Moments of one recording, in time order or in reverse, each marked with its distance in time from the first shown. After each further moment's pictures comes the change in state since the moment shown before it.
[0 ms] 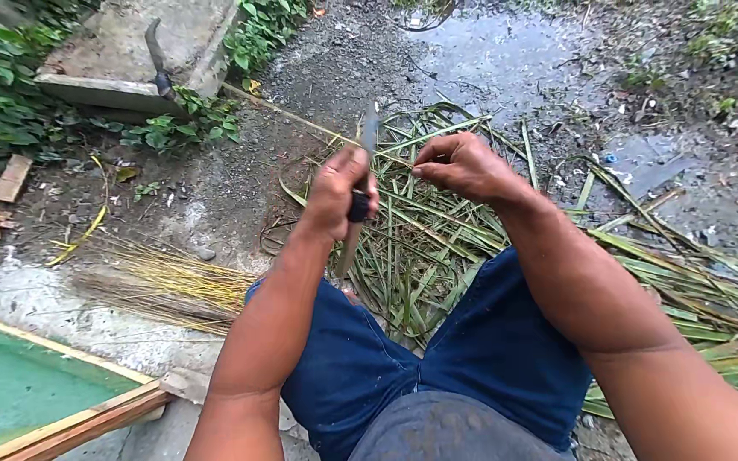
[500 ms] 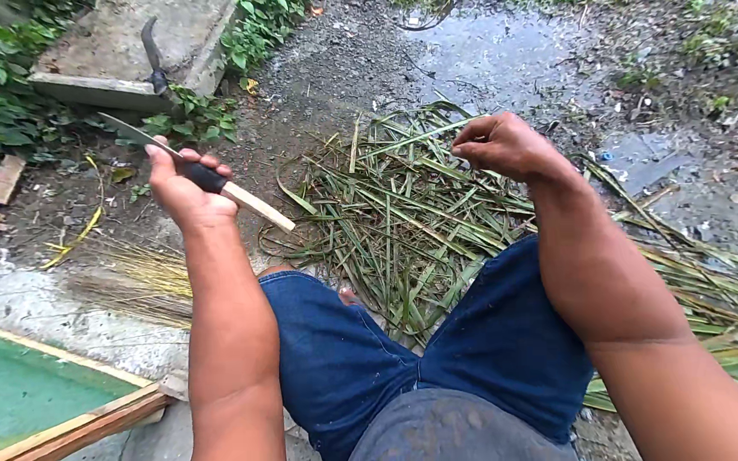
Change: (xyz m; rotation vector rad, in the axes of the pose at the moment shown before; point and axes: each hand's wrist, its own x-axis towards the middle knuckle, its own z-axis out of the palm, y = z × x) left_hand -0.003 0.044 -0.138 -0.307 0.814 0.428; right_hand -0.011 0.016 -0.048 -0.149 0.049 0.214
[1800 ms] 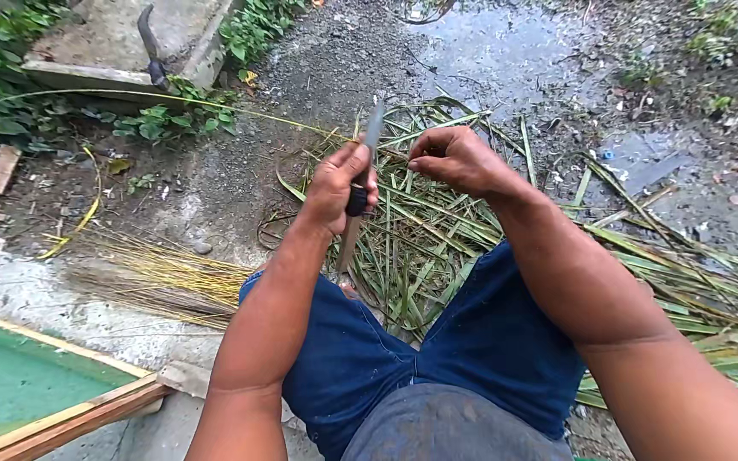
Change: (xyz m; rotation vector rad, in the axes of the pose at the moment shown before) left_hand -0.111 -0.057 0.066 0.296 -0.803 -0.466; right_hand 0.007 -0.027 0.053 0.140 -0.048 -0.209
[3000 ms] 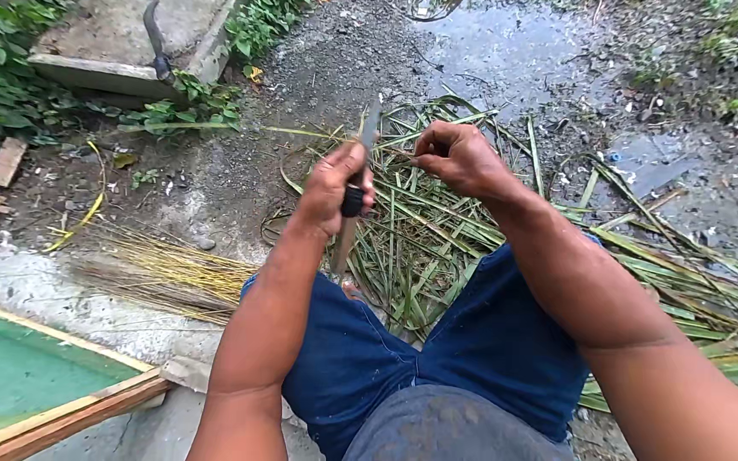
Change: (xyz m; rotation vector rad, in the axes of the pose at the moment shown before) left_hand -0.005 0.004 -0.015 -0.012 -0.014 -0.026; right_hand 0.007 -0.003 0.011 -0.134 0.106 -0.034
